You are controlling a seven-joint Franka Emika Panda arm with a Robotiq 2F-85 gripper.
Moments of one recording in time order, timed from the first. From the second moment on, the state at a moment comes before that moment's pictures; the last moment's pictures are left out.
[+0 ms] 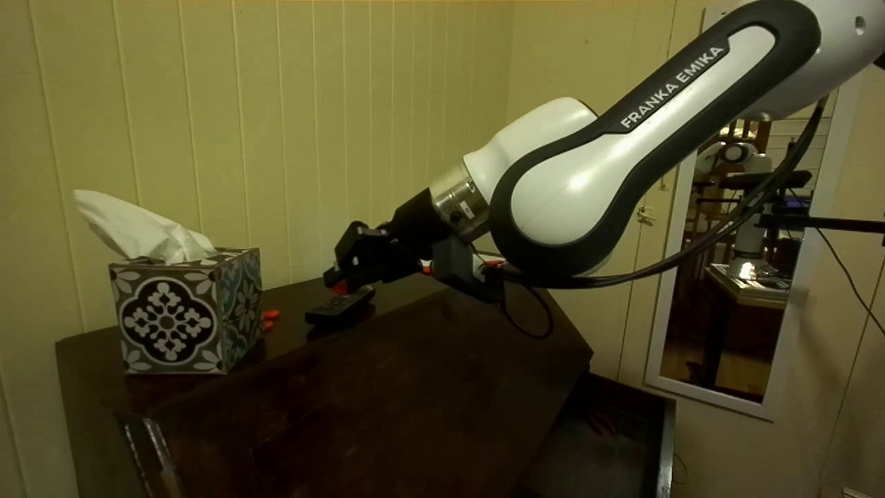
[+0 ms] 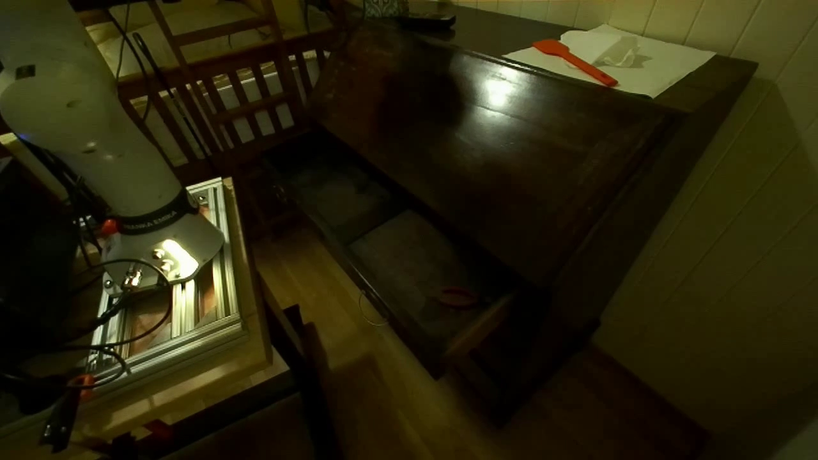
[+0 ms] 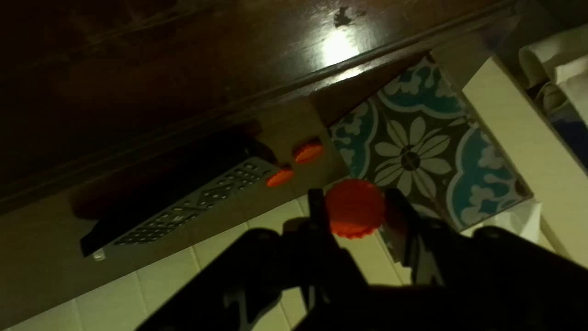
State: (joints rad) arm 0.13 0.09 0.47 -2.29 0.31 3.35 0.21
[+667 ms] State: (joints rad) arm 0.23 0.28 0.31 -1.96 0.12 3.17 0.11
